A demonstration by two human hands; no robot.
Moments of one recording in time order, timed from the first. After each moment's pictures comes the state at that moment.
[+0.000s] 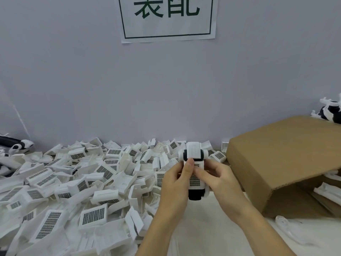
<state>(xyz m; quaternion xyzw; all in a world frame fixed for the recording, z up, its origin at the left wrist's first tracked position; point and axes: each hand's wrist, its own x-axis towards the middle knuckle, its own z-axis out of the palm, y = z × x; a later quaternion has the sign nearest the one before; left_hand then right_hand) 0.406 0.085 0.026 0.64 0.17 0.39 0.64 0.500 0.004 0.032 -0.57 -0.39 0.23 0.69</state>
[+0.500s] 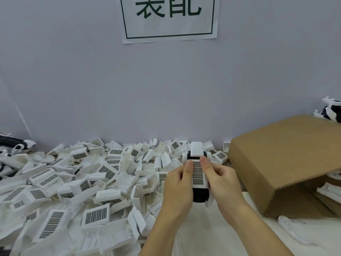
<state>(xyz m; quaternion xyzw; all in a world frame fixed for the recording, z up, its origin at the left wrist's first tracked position) 0.407 0.086 0.026 0.68 0.20 0.39 0.59 0.488 0.018 0.030 -0.57 -0.28 0.20 0.74</state>
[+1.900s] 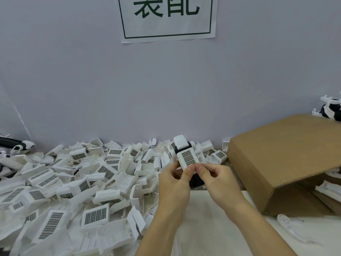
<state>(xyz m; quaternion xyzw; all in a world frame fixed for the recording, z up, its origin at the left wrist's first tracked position) 0.410 0.089 0.024 0.58 0.23 0.40 0.67 0.499 0.013 0.025 -0.65 -0.37 0.15 0.64</state>
